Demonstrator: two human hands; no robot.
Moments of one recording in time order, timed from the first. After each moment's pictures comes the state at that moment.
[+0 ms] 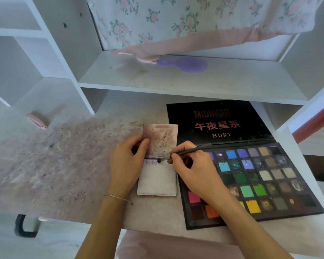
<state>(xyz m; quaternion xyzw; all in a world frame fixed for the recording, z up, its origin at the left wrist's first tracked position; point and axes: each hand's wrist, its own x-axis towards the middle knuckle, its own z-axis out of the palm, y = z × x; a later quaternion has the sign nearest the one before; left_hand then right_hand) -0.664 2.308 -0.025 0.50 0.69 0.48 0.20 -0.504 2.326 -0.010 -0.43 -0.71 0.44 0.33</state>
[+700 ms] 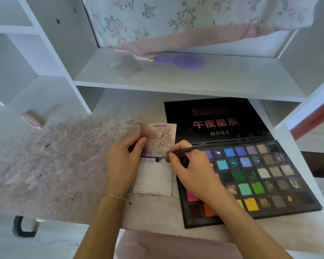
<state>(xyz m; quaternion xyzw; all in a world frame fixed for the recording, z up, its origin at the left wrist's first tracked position) -0.664 2.310 -0.026 0.48 0.69 0.50 0.20 -0.505 2.326 -0.013 -0.42 -0.74 0.41 0.32</state>
